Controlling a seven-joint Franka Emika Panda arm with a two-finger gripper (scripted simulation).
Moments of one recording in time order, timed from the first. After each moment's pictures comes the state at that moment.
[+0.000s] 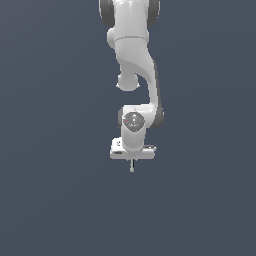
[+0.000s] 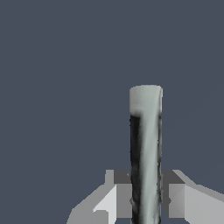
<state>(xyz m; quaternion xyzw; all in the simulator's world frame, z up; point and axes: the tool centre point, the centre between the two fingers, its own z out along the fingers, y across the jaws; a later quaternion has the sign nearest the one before) 0.025 0.019 0.010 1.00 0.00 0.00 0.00</state>
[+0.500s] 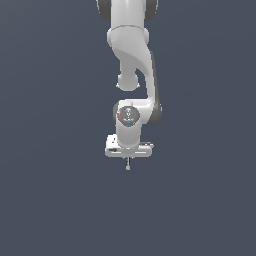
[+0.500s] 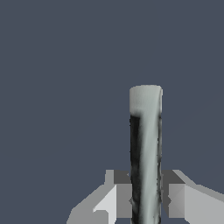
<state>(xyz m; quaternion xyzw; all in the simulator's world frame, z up) 0.028 0.002 0.039 1.00 0.00 0.00 0.00</state>
